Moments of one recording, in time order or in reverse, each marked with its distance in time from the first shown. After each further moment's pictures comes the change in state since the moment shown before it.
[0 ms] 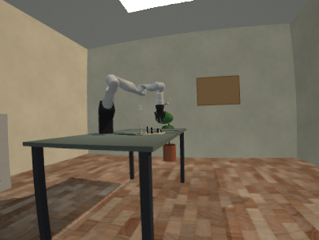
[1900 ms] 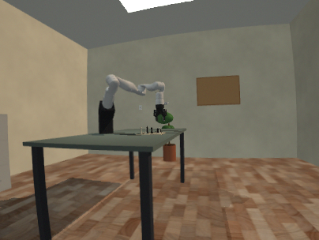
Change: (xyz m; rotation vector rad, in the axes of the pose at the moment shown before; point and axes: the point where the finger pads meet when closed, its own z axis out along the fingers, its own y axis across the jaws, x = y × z) arm 0.000 0.000 -0.003 0.000 0.001 -0.059
